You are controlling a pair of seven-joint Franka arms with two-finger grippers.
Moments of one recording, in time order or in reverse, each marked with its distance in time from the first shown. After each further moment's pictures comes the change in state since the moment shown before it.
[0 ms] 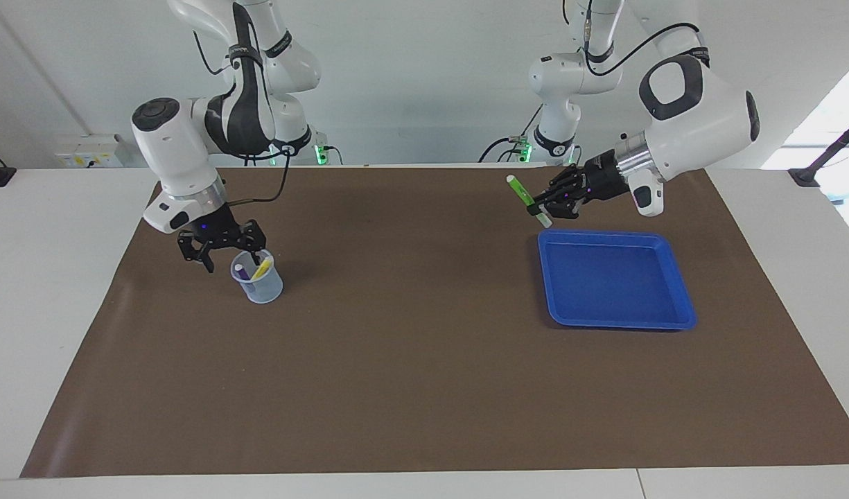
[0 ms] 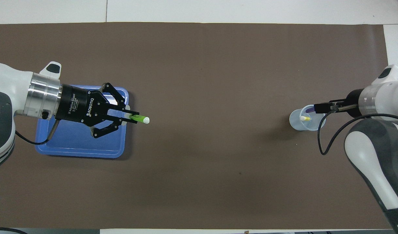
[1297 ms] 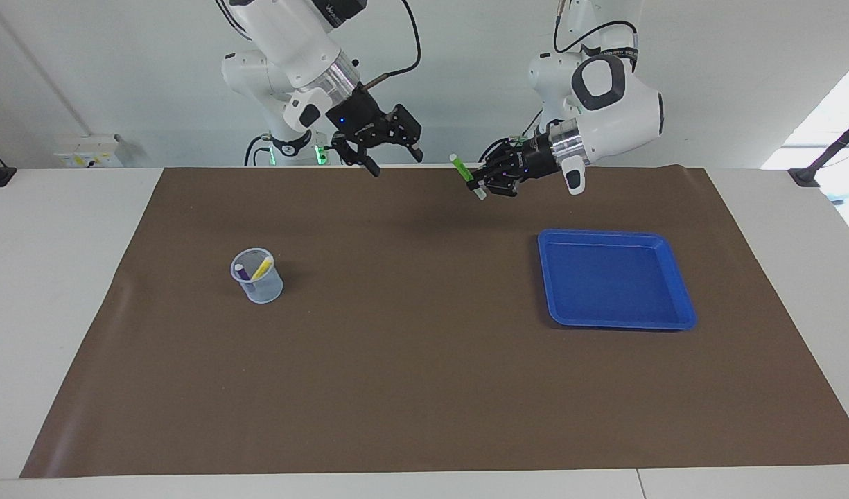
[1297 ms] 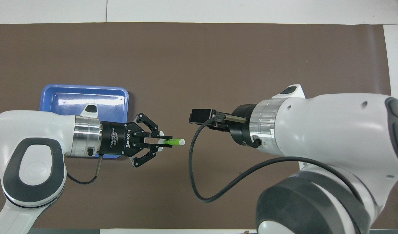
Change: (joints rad) left arm -0.182 -0.159 0.002 -0.290 -0.217 0.251 -0.083; right arm 0.013 -0.009 0.487 0.231 0.511 -0.005 0.654
